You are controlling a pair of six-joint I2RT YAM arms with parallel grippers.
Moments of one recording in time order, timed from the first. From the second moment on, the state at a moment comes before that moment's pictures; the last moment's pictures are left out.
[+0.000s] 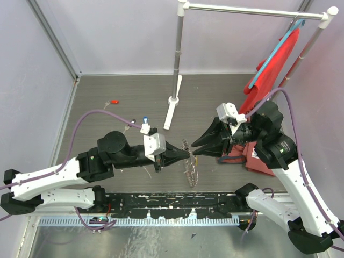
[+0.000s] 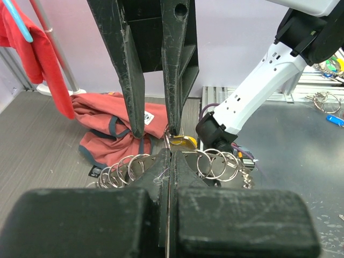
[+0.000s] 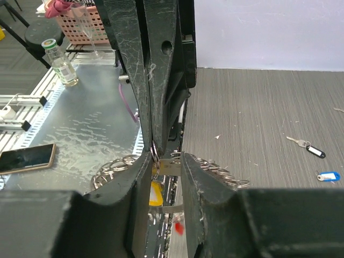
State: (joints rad) left arm -1.33 0.97 1.08 -0.05 0.14 0.04; right arm 0.49 0.85 1.21 -0.48 -1.21 -0.06
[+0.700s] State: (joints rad) left arm -1.33 0.98 1.08 -0.03 0.14 0.04; right arm 0.49 0.85 1.21 -0.48 -1.23 -0.07
